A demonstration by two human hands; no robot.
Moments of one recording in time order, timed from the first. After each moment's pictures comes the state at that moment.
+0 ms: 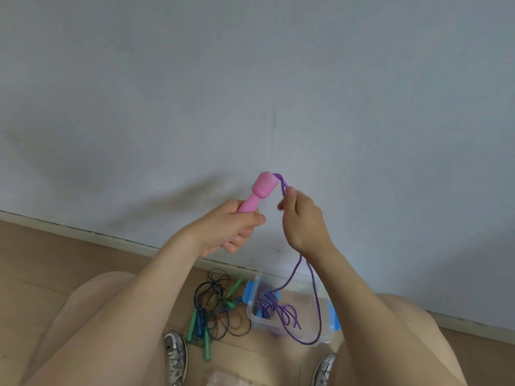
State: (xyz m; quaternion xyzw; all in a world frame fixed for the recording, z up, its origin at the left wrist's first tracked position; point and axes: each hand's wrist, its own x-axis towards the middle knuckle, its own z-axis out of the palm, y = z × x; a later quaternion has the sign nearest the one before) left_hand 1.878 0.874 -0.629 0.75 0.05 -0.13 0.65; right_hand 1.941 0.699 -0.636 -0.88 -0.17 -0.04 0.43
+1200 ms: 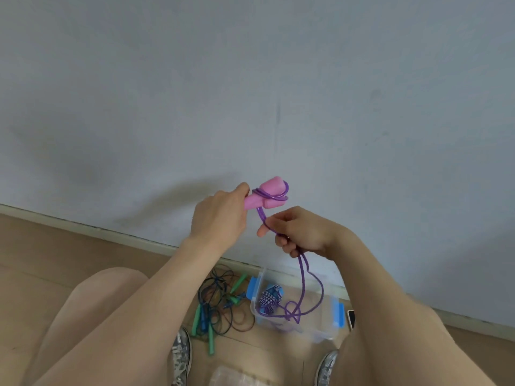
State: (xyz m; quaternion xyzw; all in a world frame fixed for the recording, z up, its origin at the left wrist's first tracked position) left_hand 1.882 0.873 -0.647 0.98 0.09 0.18 0.08; right_hand 1.955 0.686 -0.636 -0.79 -0.22 0.37 0.44
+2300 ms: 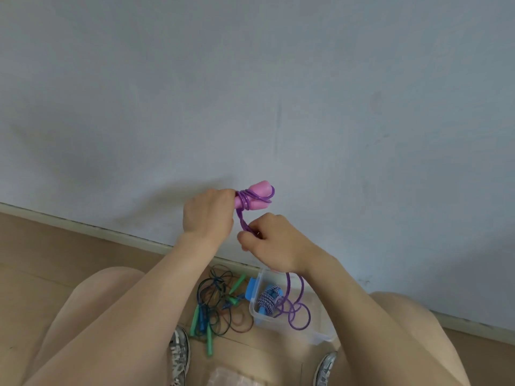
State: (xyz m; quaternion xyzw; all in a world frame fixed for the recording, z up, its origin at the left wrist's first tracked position) left_hand 1.882 0.879 -0.639 0.98 0.17 0.12 0.01; right_hand 1.912 0.718 -0.635 -0.86 -0.35 0.17 0.32
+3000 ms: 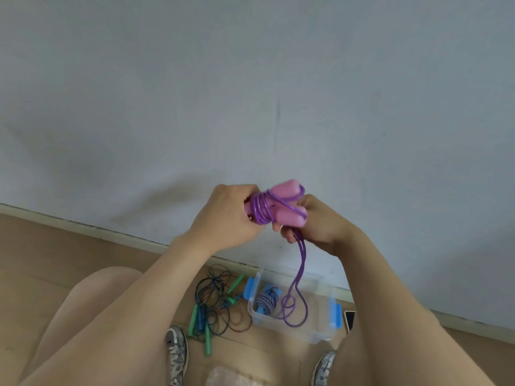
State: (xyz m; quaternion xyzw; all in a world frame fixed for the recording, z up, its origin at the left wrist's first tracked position) left_hand 1.871 0.865 -0.625 0.92 -0.05 0.23 0.33; right_hand 1.956 0.672 -0.621 -0.74 -0.27 0.28 0.55
